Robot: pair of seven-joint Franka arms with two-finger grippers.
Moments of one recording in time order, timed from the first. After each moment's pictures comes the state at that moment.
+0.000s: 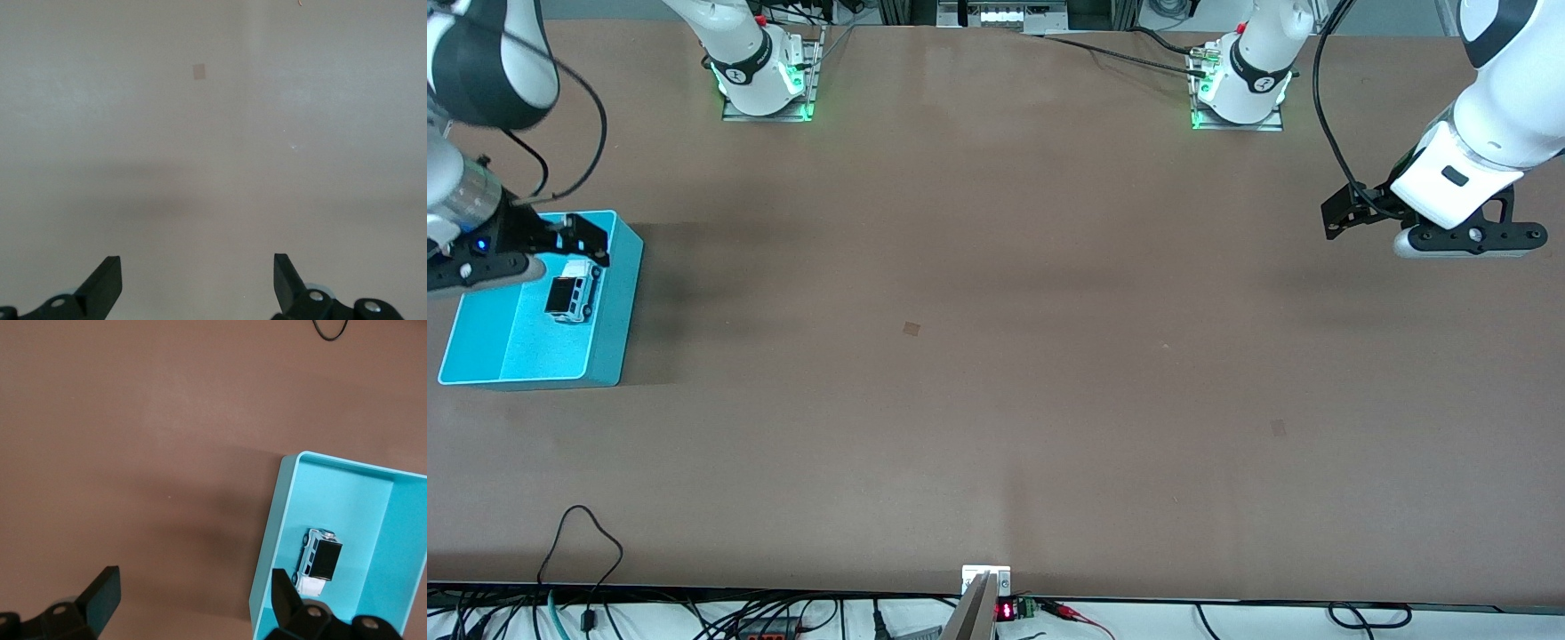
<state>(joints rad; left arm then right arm) -0.08 -0.02 -0.04 -1.73 0.04 1.66 -0.15 -0.04 -0.02 -0.01 -1.90 -0.06 1.92 -0.27</state>
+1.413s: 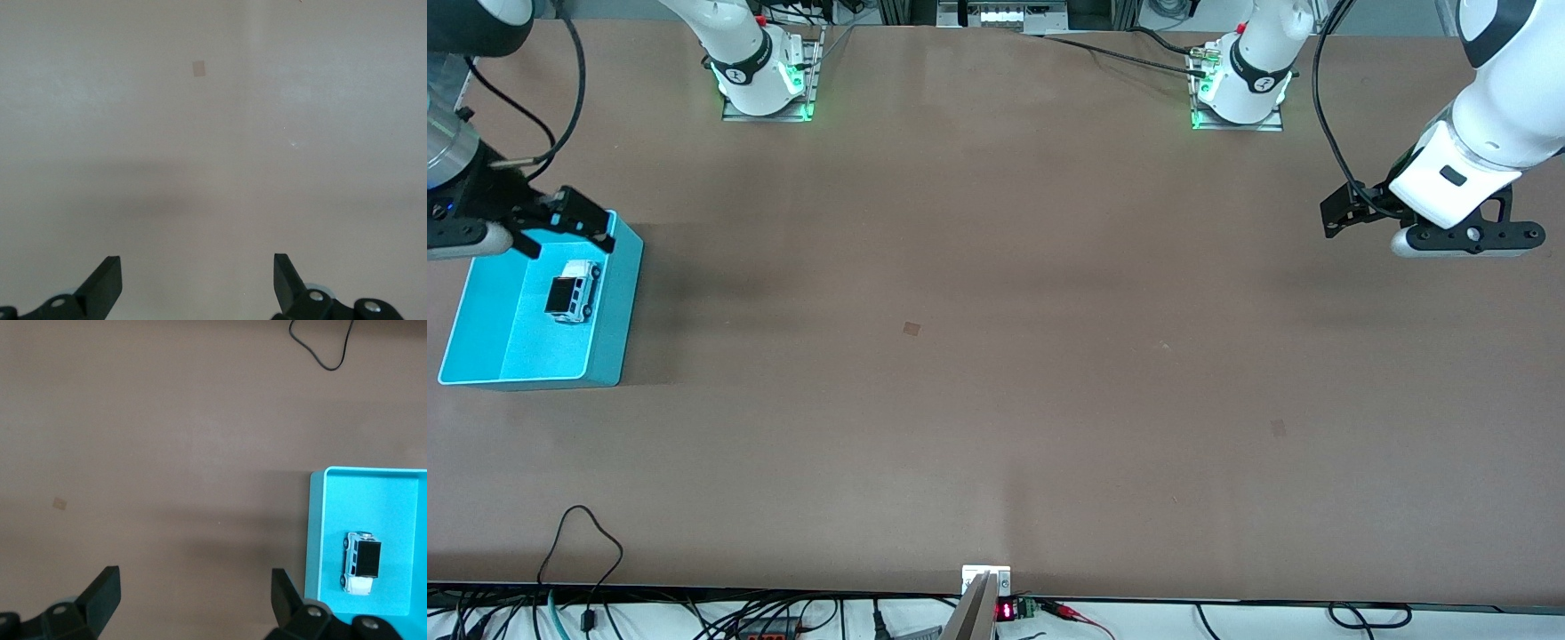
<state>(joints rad) -0.08 -0.02 -0.04 -1.73 0.04 1.65 -0.15 0.10 -0.01 -0.10 -1.74 0.03 1.84 -0.07</state>
